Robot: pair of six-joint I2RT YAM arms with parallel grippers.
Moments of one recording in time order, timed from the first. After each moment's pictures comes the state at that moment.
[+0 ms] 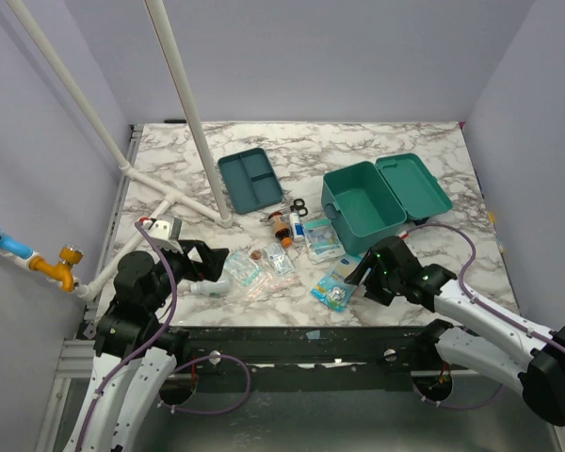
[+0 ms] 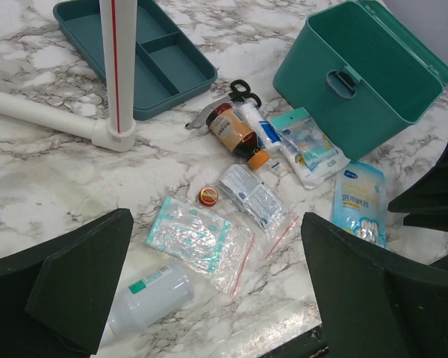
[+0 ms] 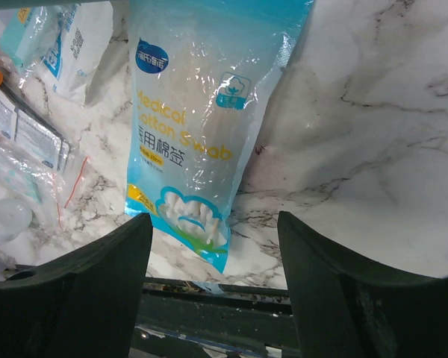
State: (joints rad) left arm -0.28 0.30 0.60 -0.52 0.19 -0.30; right arm 0.63 0.92 0.47 -0.54 0.06 1.16
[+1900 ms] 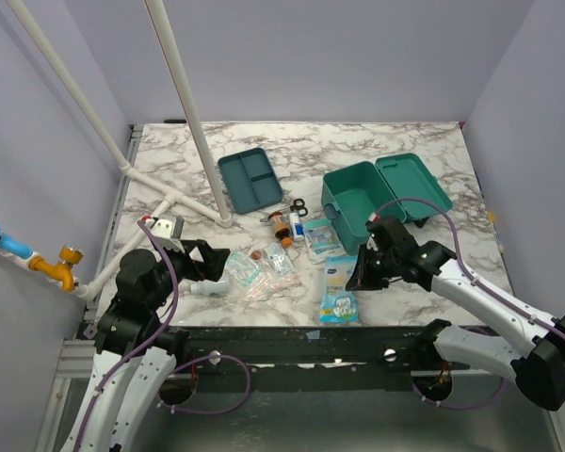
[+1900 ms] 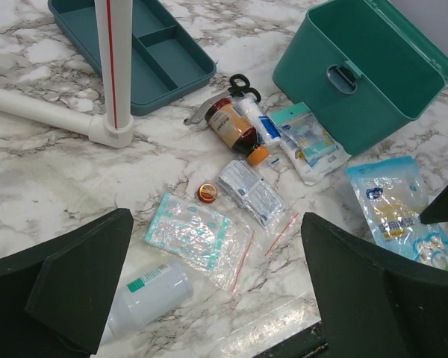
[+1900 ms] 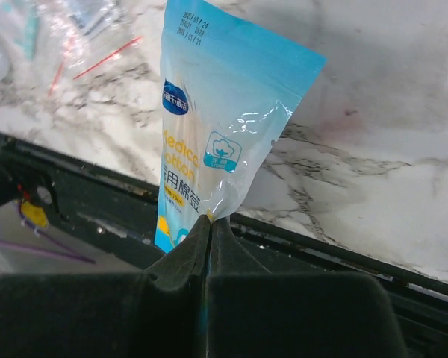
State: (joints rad) left arm -0.29 0.32 0.60 -0.52 0.19 -0.30; right arm 0.64 1.03 0.68 -0.69 -0.17 0.78
